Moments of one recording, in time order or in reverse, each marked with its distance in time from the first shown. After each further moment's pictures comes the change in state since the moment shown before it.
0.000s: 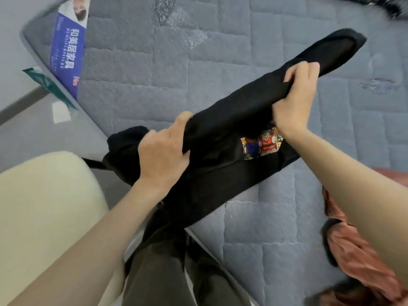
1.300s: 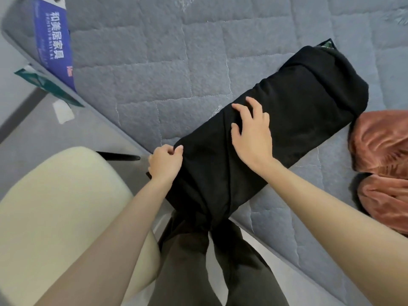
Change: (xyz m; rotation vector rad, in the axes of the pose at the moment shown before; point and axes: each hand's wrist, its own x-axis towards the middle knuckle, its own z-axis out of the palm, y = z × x) left_hand -0.061 -0.049 0.048 -0.414 -0.598 -0.923; right_hand -0.151 -0.020 0.055 -0.348 -0.390 0.224
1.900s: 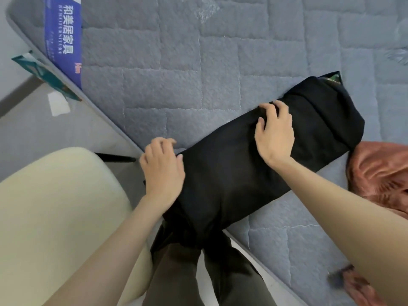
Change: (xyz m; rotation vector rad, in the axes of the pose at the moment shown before) left_hand -0.003 -0.003 -0.018 0.450 0.247 0.446; right_hand 0.056 0.021 -0.002 -0.147 0.075 0.083
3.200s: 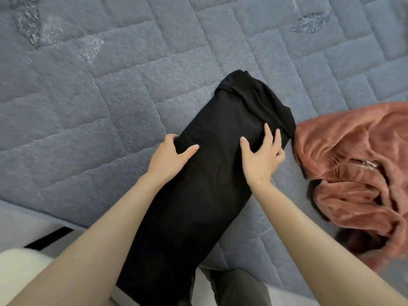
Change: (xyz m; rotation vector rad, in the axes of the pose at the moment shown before) left_hand 0.116 0.155 0.057 -0.293 -0.611 0.123; right_hand 0.000 0.087 -0.028 0.411 0.176 0.791
